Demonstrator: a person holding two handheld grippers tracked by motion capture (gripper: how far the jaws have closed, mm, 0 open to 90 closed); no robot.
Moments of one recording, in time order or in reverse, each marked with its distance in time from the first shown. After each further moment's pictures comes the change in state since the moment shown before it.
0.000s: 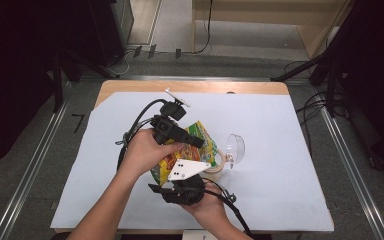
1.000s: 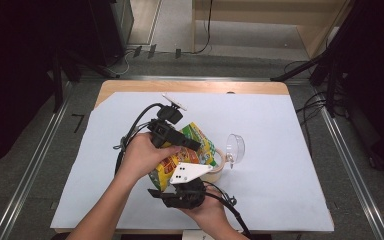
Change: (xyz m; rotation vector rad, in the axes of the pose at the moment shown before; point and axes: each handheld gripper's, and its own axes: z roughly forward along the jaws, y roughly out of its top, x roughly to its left) left arm 0.007 -0.009 0.004 0.011 0.007 -0.034; right arm 0.003 -0.007 -0.001 -0.010 0.053 0.019
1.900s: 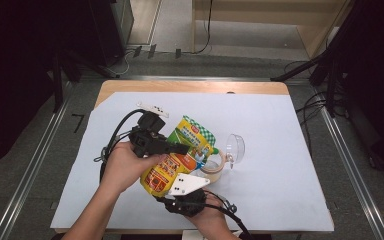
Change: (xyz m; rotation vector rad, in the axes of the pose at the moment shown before) left arm -0.014 -0.036 -0.034 -0.128 -0.010 0.103; right arm 0.009 -0.025 0.007 0.026 -0.094 -0.086
